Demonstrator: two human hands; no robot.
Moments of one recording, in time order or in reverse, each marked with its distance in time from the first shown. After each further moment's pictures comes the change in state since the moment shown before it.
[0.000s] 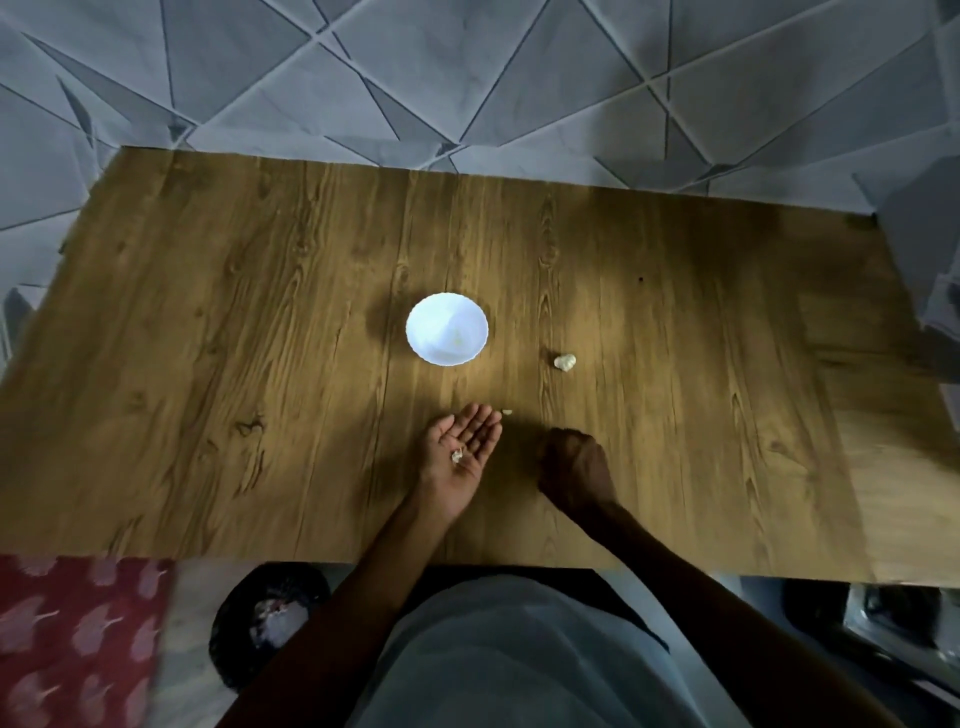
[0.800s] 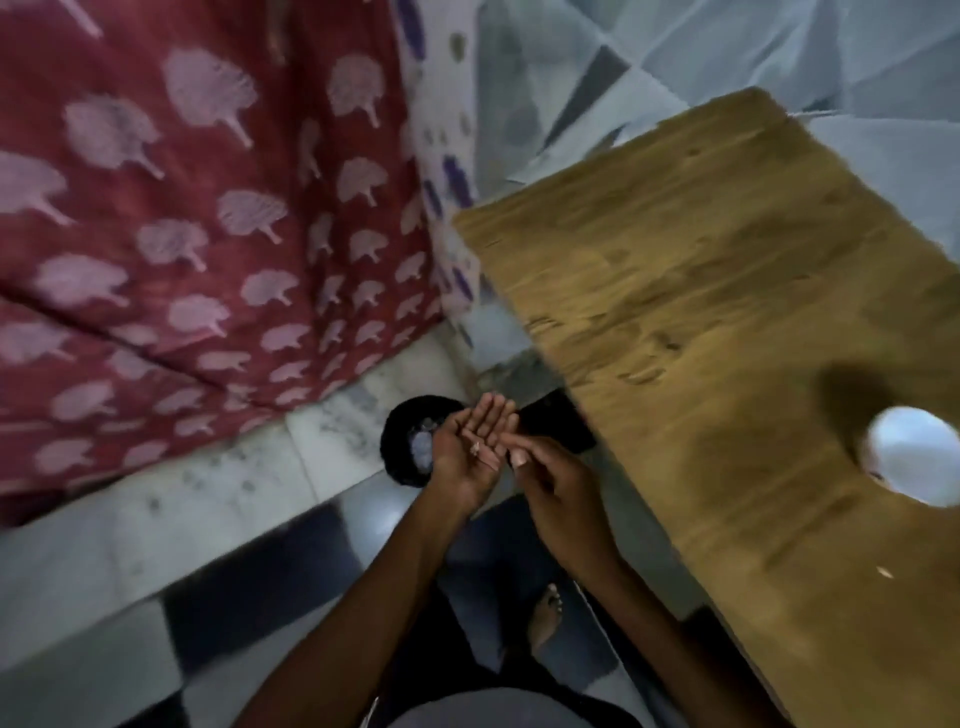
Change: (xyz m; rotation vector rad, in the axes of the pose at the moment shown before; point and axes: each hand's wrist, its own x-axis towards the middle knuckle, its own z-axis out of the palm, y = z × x) left_hand -0.179 0.105 -0.285 -0.911 0.201 0.596; right_hand -0.165 -0.278 0.129 0.462 -0.652 -0.785
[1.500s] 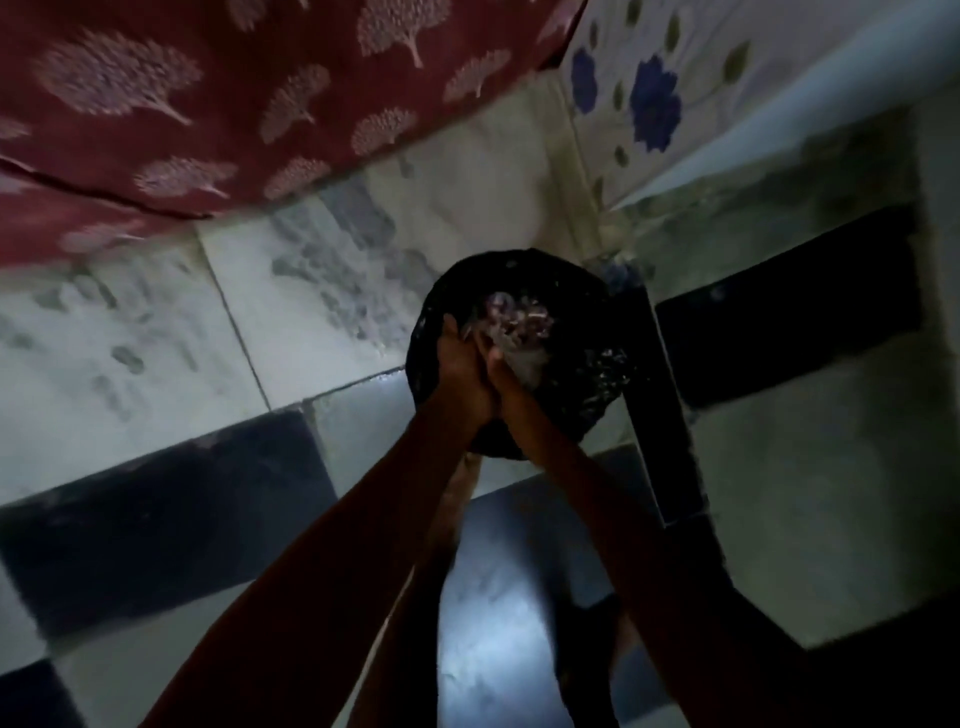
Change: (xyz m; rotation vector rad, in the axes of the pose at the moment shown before) left_hand 0.548 0.150 -0.335 0.265 0.282 -0.115; right_hand 0.258 0.474 0.447 0.389 -0.248 0.689
